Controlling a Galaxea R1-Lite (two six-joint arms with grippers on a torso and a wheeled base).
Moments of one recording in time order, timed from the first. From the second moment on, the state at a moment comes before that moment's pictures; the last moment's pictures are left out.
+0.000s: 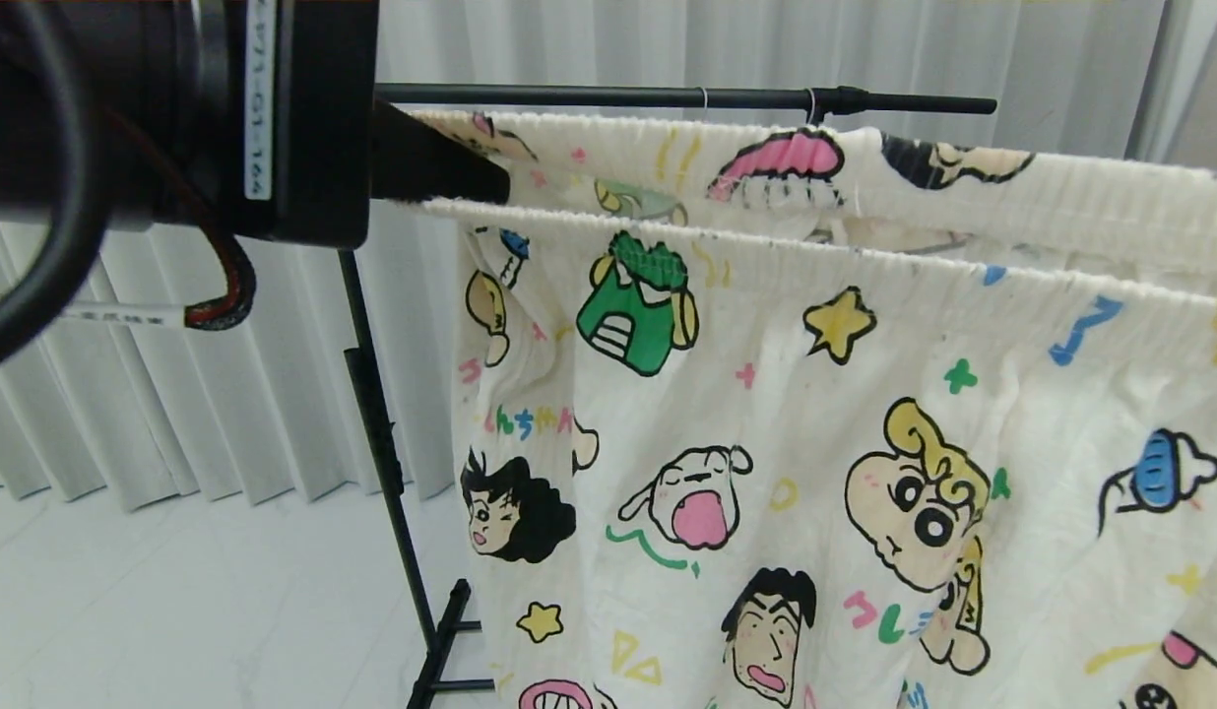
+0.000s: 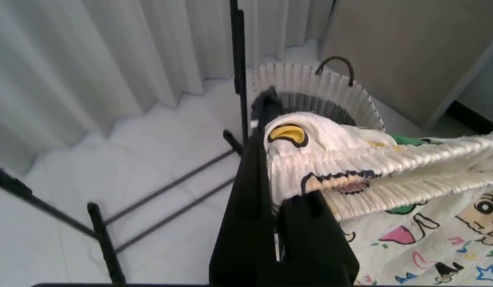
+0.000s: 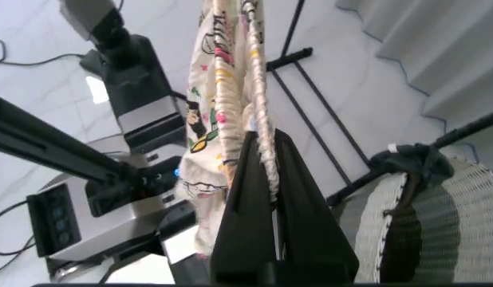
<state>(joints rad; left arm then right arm) -0.94 1.48 -1.84 0.78 0.31 -0.18 0.85 1.26 -2.00 1.29 0.29 -0.11</state>
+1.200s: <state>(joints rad) -1.38 1.29 -1.78 1.17 0.35 -0.47 0.81 1.45 -1.77 0.71 -0.03 -0.11</state>
